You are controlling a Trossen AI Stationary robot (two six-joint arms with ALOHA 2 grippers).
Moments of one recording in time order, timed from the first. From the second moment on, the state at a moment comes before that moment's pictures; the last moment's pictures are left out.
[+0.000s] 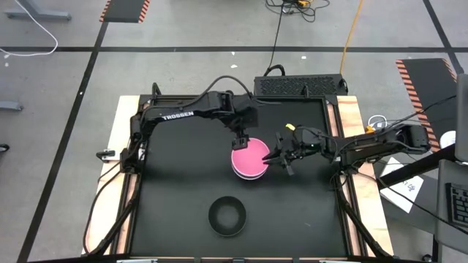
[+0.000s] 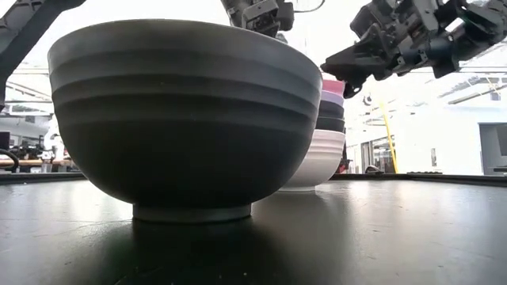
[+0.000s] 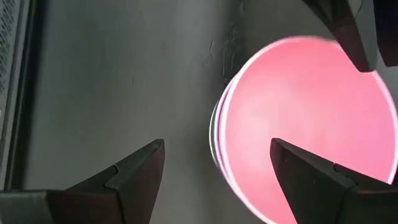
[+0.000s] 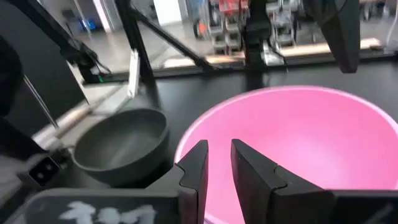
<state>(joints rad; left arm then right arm) 0.21 2.05 2.09 -1.10 0.10 0.16 -0.12 1.14 0.36 0.58 -0.37 0.11</state>
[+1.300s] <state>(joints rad) 0.19 1.54 1.60 -0.82 0.26 0.16 -0.30 1.37 0.55 0.45 -0.37 0.07</state>
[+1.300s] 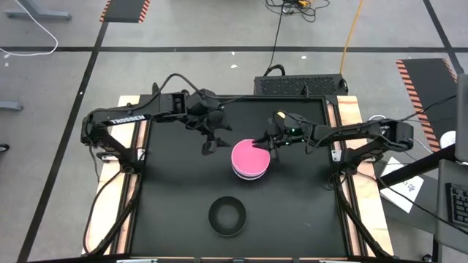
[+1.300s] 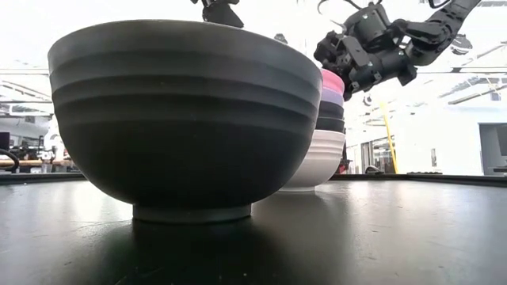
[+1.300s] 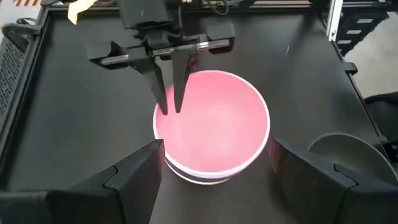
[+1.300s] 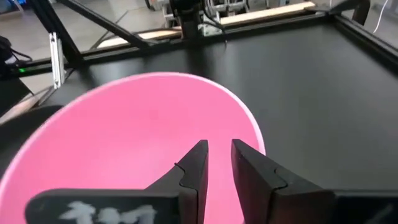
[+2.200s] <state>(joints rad) 0.11 1.20 1.35 -0.70 0.15 0.12 -0.02 1.34 0.56 0.51 -0.18 0.10</state>
